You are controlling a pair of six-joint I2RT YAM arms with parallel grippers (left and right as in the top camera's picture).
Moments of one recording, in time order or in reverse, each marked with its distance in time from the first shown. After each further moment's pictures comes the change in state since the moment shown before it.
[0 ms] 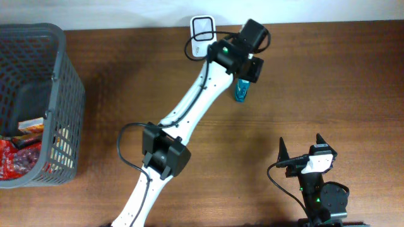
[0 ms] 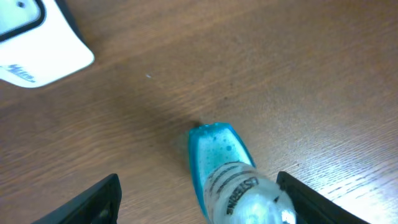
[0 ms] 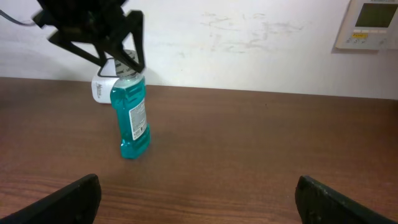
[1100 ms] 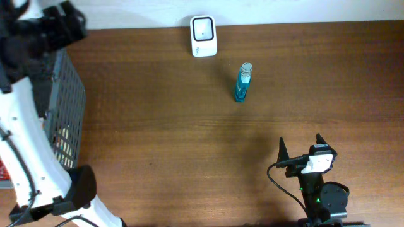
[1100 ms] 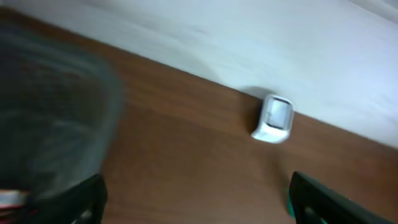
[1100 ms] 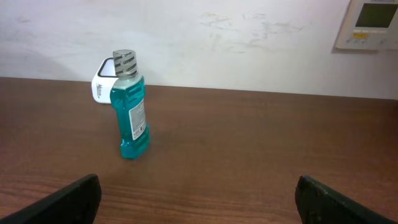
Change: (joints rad) left arm 0.861 -0.607 0.039 -0.342 0.291 0.012; right arm 0.000 0.000 0.000 0.000 0.000 0.000
